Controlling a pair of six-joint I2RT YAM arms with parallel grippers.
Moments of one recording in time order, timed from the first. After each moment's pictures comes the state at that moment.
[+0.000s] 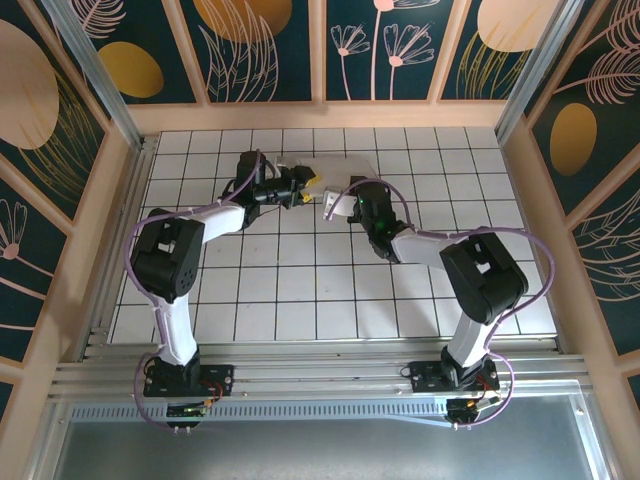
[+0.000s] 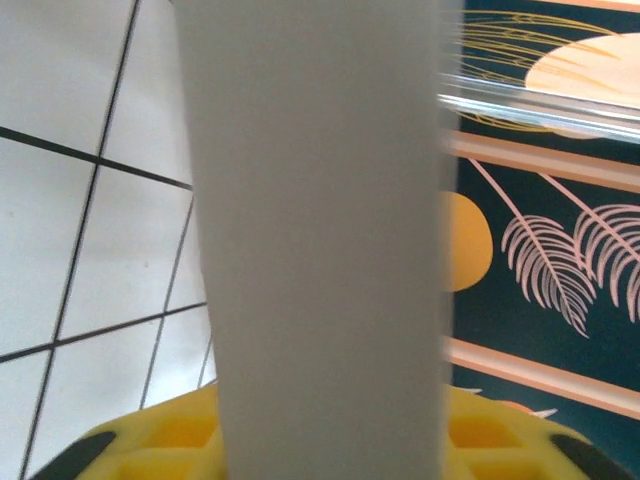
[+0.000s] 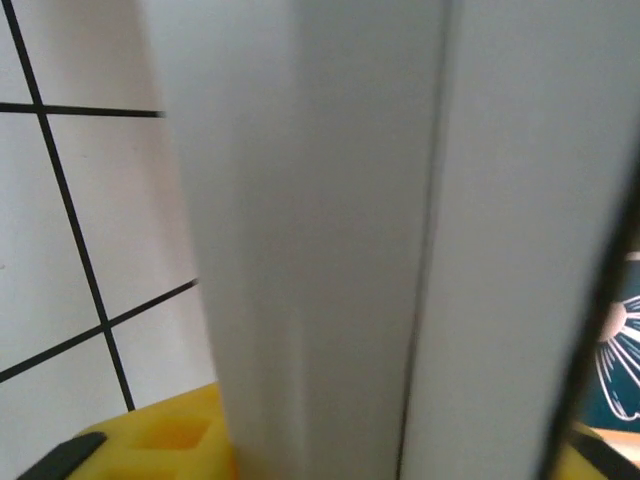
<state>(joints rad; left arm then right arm) -0.38 1.95 1.20 0.43 0.75 -1.51 0.58 1.74 0.90 0.50 0.25 -1.21</state>
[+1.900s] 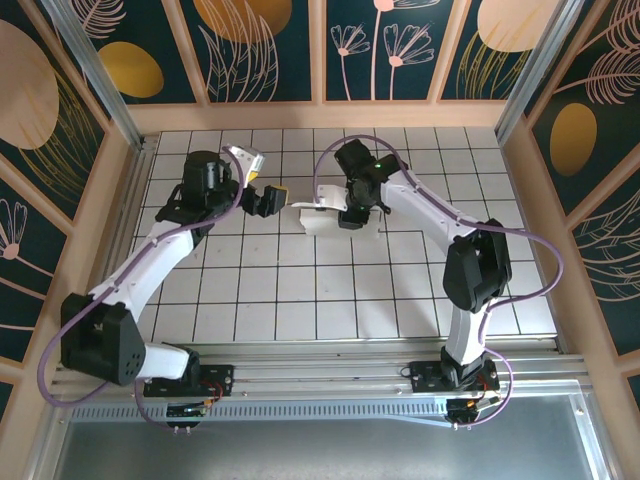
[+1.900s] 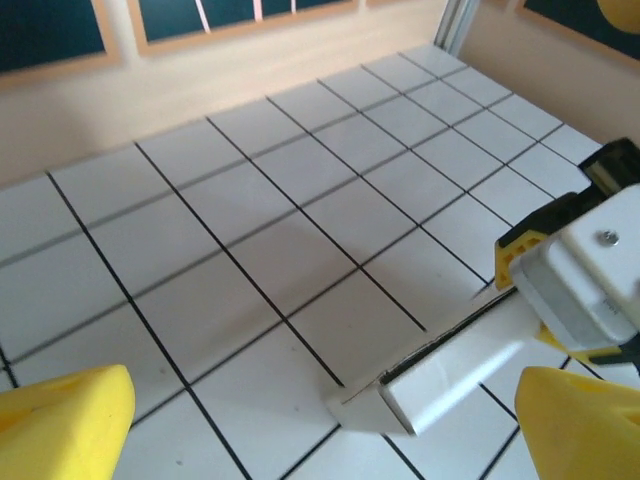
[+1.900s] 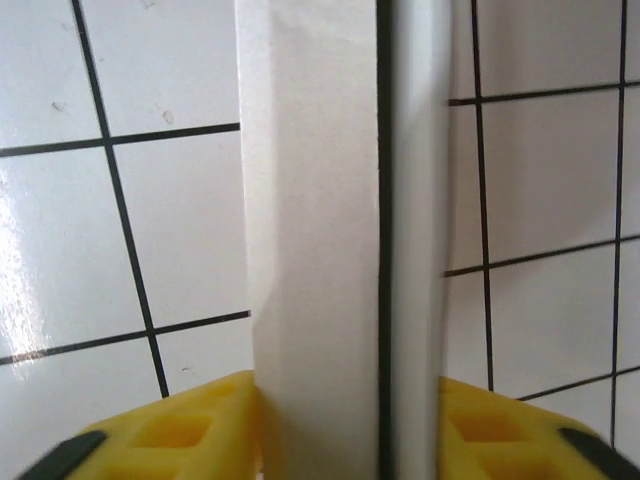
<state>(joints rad) -0.30 1.39 1.08 -0.17 0.46 0.02 0.60 1.86 1.65 -0.98 -0.08 -0.93</state>
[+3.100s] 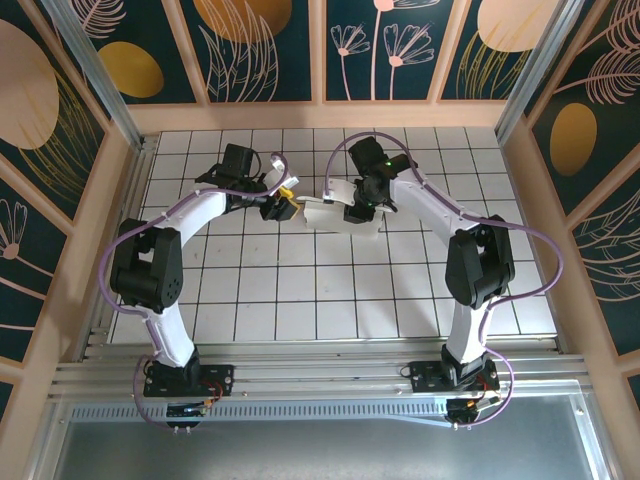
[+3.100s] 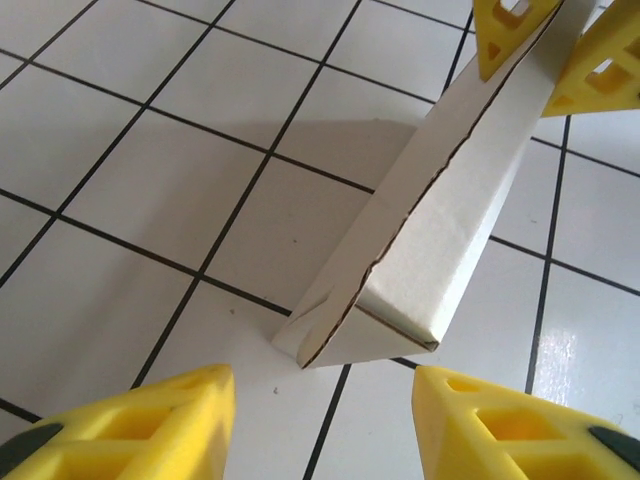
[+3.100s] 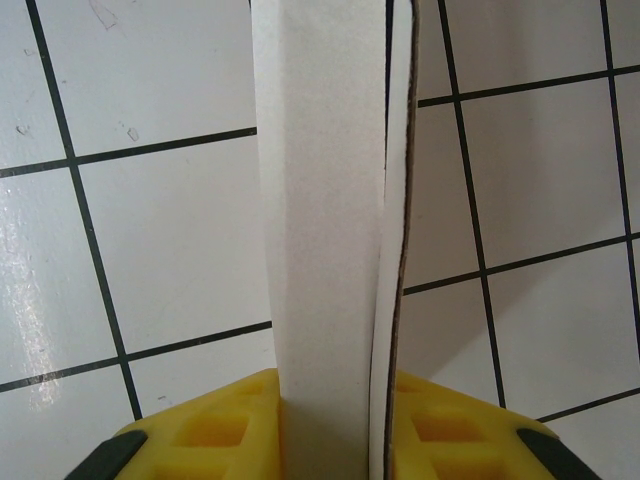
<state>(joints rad) -0.30 1.85 1.35 -0.40 0.72 0.57 0.52 1.87 1.60 -0.89 -0.19 -0.93</state>
